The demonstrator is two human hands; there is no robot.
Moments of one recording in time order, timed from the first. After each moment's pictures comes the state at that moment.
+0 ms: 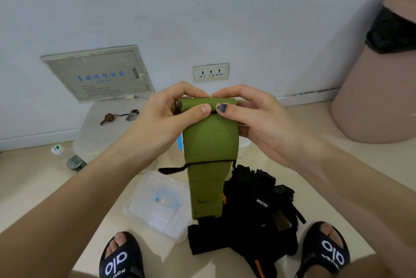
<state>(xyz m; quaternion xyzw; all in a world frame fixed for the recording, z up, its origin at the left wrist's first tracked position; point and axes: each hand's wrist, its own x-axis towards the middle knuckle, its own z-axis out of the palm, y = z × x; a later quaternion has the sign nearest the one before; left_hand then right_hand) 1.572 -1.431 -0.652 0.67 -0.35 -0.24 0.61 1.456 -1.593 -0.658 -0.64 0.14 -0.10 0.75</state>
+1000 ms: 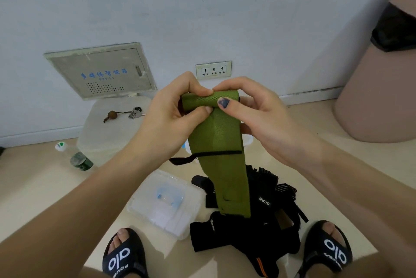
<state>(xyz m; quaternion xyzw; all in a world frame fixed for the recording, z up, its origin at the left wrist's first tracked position) 1.566 -1.432 -0.657 0.67 -0.42 -0.14 0.60 1.455 -1.585 -0.656 -0.69 0.10 -0.12 0.70</state>
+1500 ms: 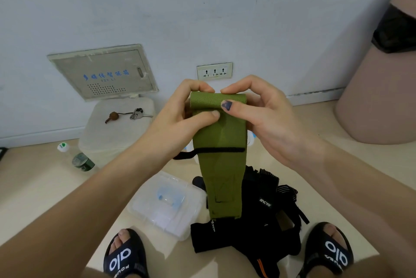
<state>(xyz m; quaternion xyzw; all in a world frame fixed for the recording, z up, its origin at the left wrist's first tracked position) 1.564 -1.434 -0.656 0.68 -0.33 -0.27 0.60 1.457 -1.587 -0.656 -0.64 0.12 -0.16 0.74</state>
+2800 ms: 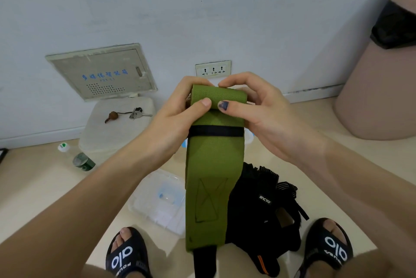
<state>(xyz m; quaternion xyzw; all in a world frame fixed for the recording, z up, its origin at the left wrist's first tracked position) 1.560 -1.438 -0.654 0.64 -0.33 -0.30 0.62 1.458 -1.593 -0.660 -0.65 0.11 -0.15 0.74</state>
